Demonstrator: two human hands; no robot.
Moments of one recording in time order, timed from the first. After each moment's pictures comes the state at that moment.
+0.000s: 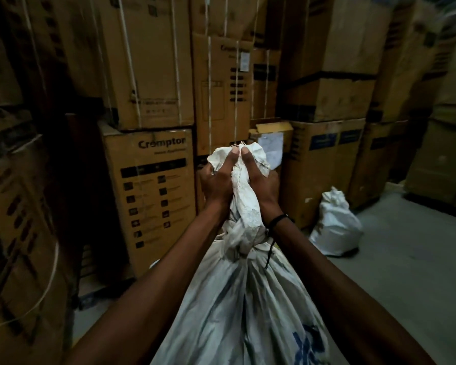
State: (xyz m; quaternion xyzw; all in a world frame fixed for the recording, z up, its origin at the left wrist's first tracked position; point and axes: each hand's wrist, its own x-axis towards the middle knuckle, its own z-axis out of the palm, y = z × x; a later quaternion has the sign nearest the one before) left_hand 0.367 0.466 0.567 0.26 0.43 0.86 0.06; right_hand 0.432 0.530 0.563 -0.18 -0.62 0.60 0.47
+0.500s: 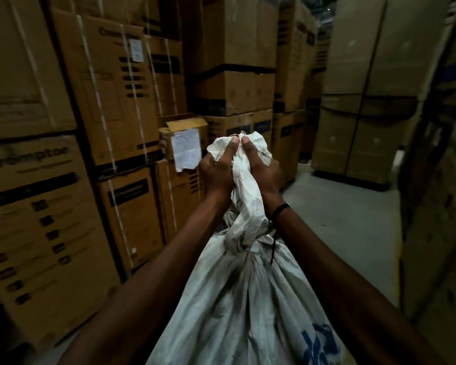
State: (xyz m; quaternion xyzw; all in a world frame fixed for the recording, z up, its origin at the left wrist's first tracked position) left_hand 0.468 0.741 0.566 0.34 0.38 0.84 0.20; right_hand 0.554 0.773 0.563 -0.28 -0.57 0.50 0.58
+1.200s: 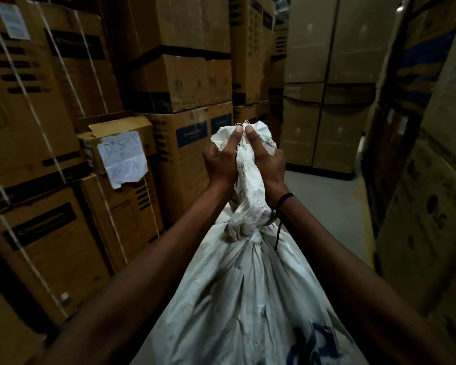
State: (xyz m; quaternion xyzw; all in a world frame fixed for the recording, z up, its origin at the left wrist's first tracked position) left_hand 0.487 1.133 0.559 0.41 0.34 0.82 0.22; right_hand 0.575 1.159 0.551 -0.34 -0.54 0.46 0.62
